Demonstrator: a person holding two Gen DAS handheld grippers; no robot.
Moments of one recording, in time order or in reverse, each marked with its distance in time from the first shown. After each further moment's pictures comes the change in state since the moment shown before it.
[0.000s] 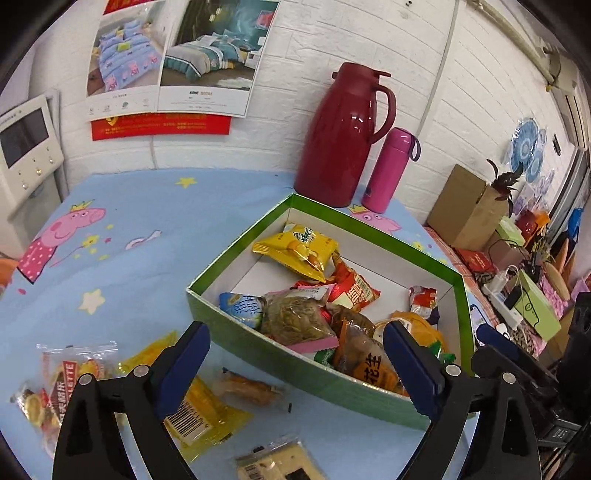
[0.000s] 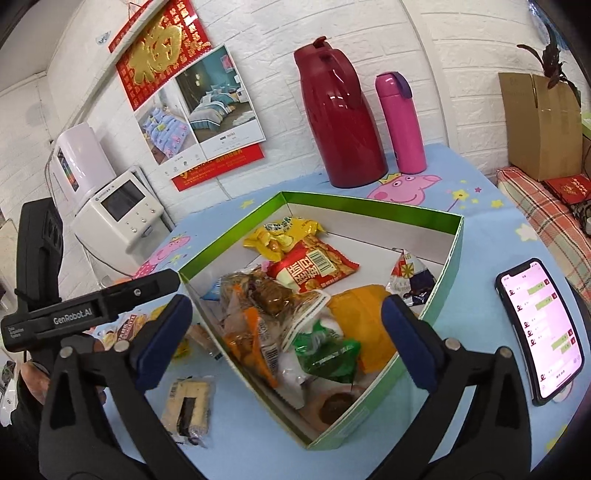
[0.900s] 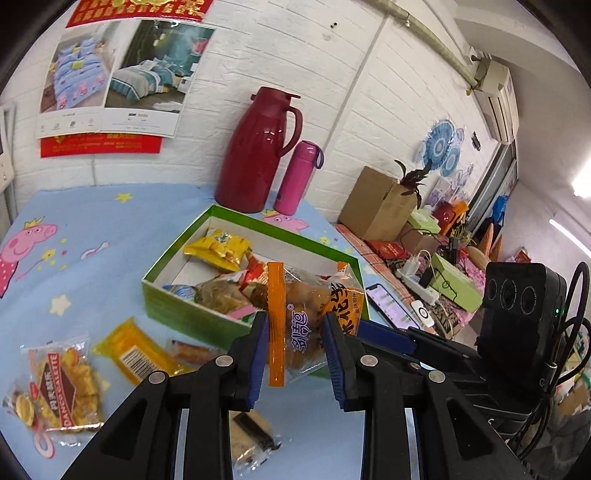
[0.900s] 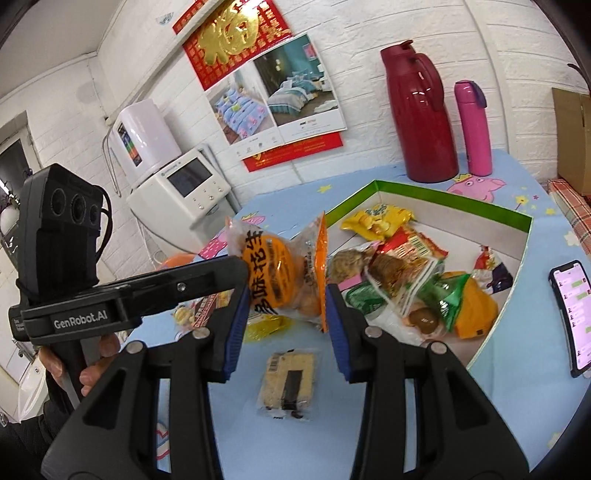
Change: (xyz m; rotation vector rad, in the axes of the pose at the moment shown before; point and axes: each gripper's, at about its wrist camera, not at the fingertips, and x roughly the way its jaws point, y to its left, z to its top) left arm -0.060 -0.010 -0.004 0.083 -0.010 -0.332; right arm -0.013 0.072 -0.005 -0.063 0.053 0.179
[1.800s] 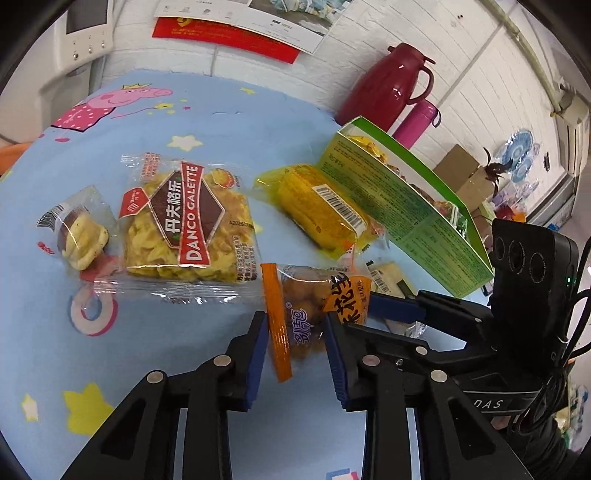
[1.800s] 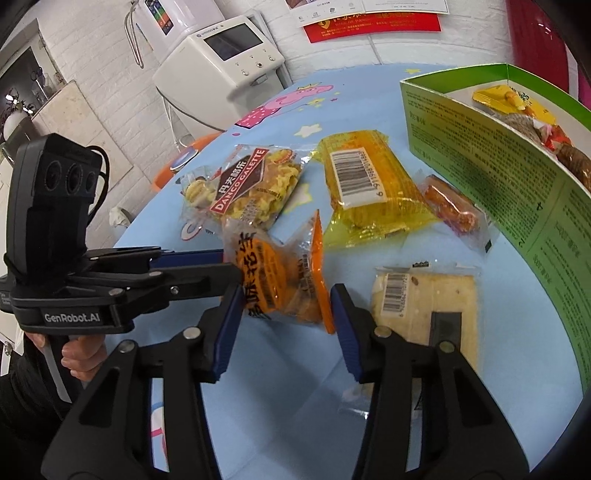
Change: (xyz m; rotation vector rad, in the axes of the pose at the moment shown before) left arm -0.032 0.135 -0.127 -0.258 0.160 0.160; right arm 0.134 0.069 -0.092 -0.155 0.414 0.148
